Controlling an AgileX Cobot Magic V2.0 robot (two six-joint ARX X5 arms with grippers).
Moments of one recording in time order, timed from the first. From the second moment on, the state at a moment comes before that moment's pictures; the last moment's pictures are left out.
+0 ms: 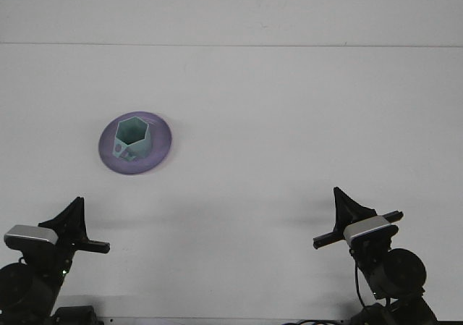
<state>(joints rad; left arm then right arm) 0.05 0.20 0.57 -0.35 0.15 0.02 0.43 0.33 0.41 -0.12 0.12 -0.03</state>
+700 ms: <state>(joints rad) 0.05 0.11 0.52 -0.32 0.15 -0.05 0.43 0.33 0.41 -0.12 0.13 -0.04</state>
